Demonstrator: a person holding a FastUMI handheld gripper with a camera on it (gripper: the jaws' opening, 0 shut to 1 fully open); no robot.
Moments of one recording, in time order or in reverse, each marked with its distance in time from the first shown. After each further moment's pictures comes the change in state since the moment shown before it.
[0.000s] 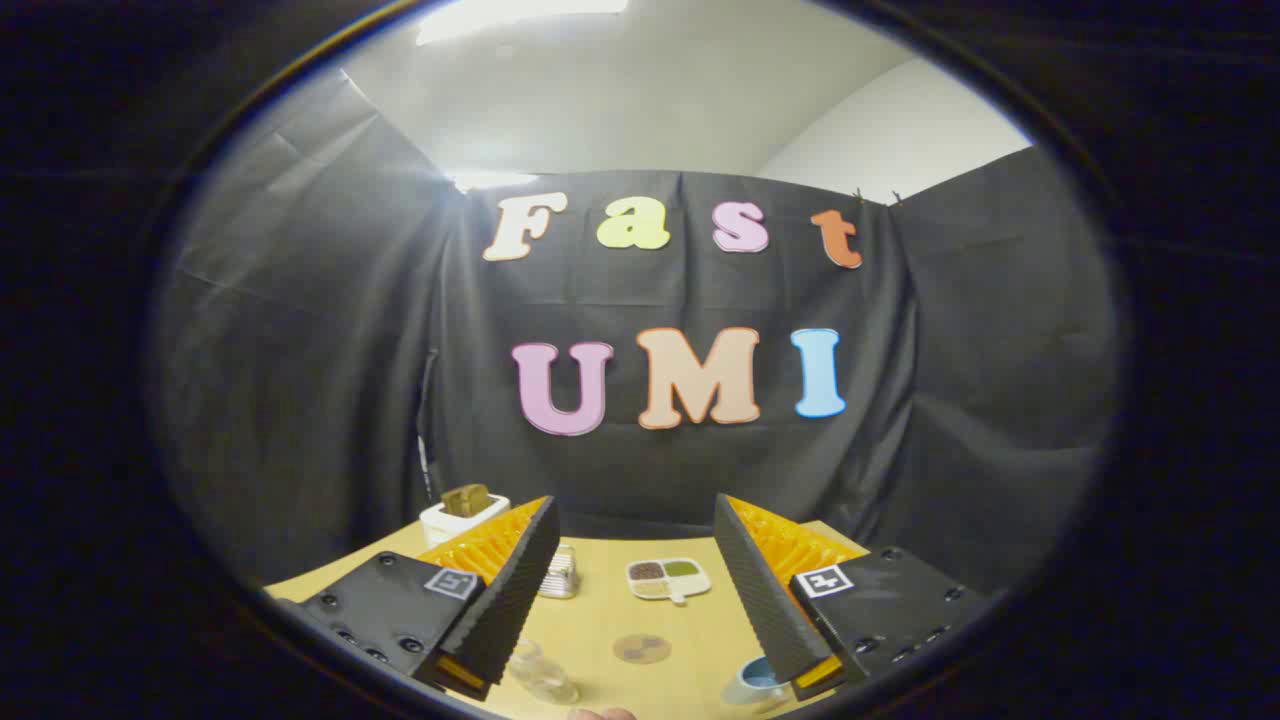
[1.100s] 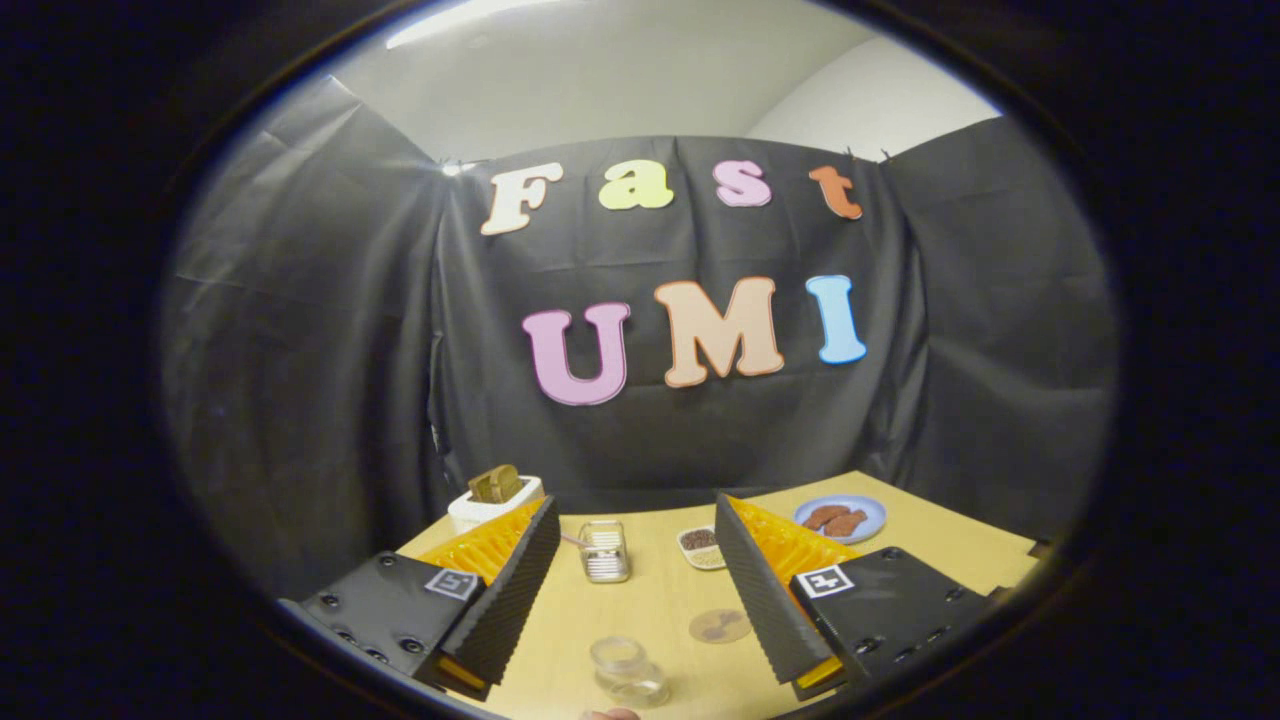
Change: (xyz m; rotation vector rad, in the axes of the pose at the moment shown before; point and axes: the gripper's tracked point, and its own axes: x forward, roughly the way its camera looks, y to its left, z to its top) arm 0.018 0.056 -0.084 0.073 0.129 -0.035
